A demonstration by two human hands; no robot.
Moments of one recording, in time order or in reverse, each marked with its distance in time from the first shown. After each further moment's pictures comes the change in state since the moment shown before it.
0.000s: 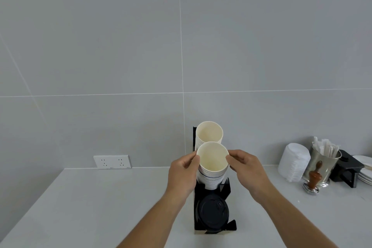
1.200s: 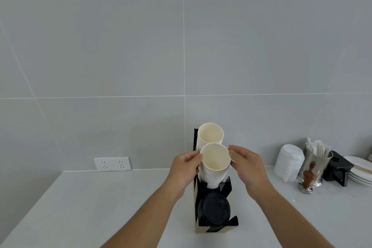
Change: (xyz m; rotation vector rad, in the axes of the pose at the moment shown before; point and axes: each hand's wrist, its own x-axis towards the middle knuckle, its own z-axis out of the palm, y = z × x) left_hand 0.012 0.006 -0.016 -0.056 -0.158 -0.183; right_hand -0.016 -0.014 0.014 0.156 0.163 0.013
